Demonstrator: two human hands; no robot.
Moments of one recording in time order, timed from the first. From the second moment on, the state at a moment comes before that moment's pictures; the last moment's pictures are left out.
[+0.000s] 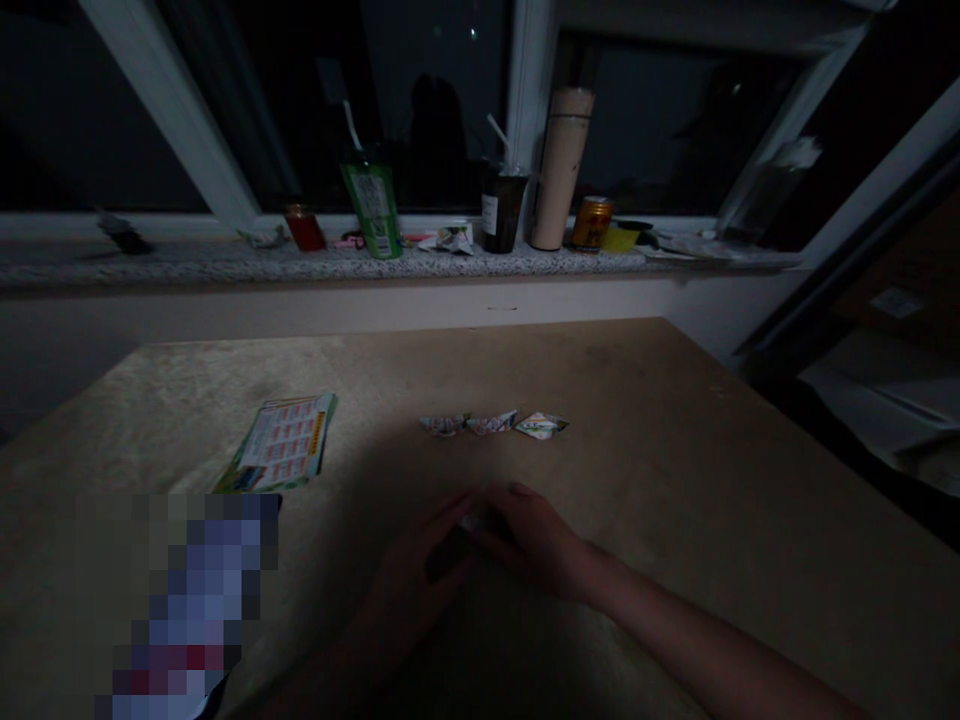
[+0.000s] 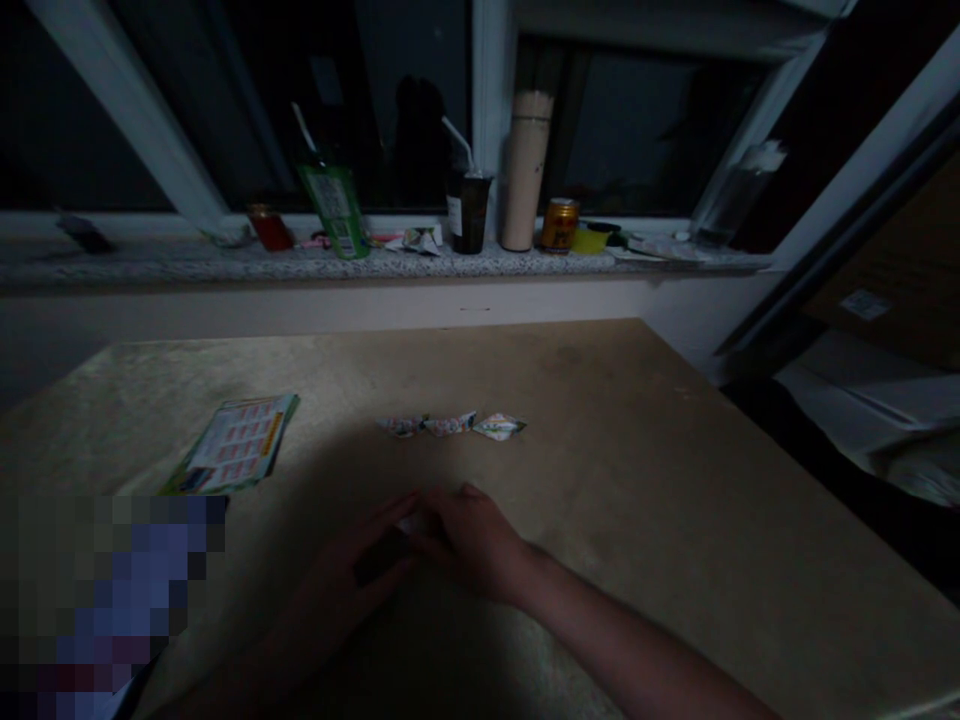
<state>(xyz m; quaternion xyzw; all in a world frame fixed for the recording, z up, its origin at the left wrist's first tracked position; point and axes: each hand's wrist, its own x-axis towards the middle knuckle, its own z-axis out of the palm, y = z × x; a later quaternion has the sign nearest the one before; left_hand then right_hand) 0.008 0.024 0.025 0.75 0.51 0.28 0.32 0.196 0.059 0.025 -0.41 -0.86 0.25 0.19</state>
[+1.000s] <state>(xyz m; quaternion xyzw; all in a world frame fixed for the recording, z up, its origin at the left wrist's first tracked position) 0.012 0.026 0.026 0.71 0.51 0.28 0.39 0.198 0.061 0.012 -0.37 -0.72 0.47 0.35</state>
